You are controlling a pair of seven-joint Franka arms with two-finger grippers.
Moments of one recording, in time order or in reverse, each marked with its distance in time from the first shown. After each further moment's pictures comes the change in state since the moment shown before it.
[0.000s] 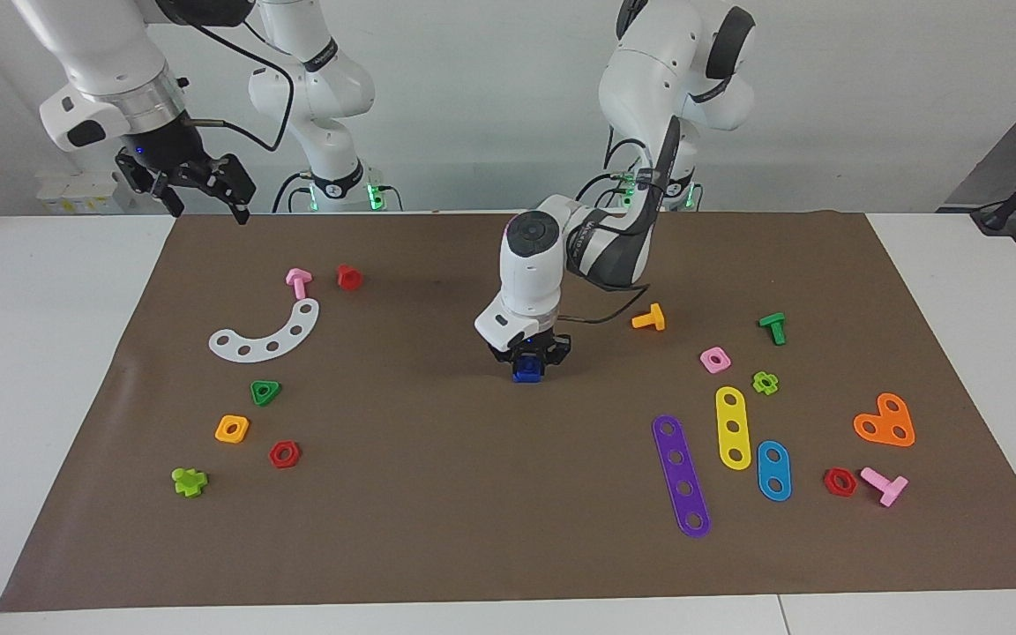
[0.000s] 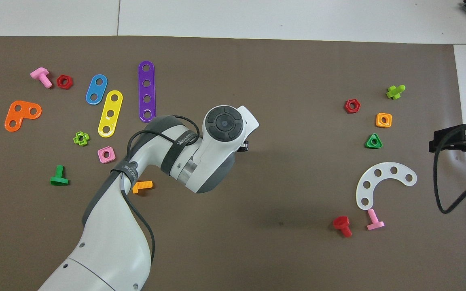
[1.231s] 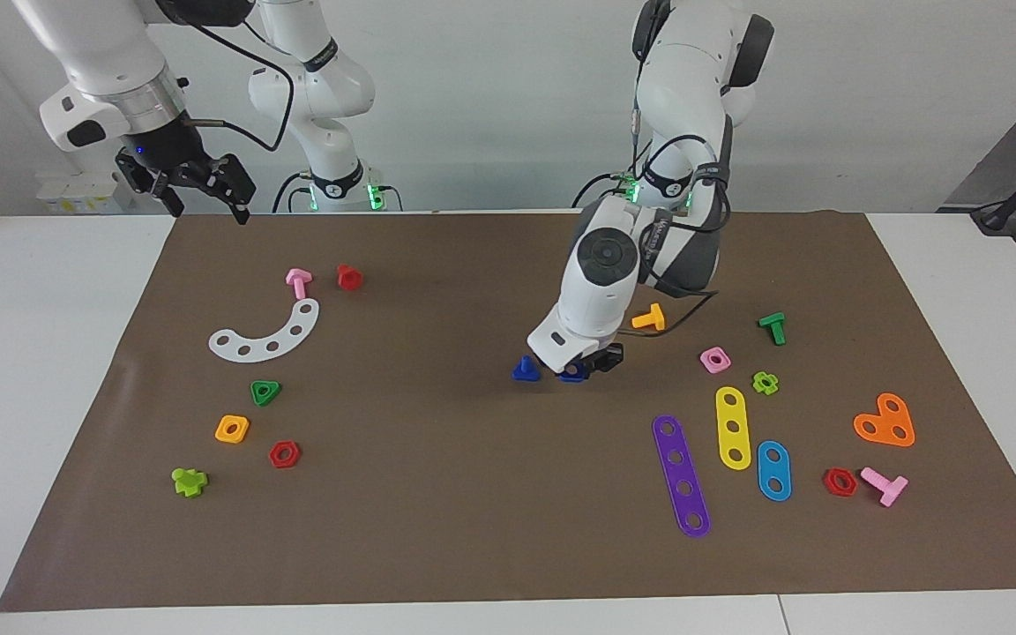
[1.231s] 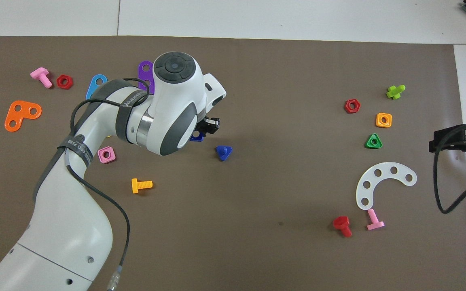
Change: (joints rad) left arm 0.172 0.027 0.006 0.189 -0.091 -0.268 0.267; right arm 0.000 0.000 0.000 0.000 0.000 0.000 0.000
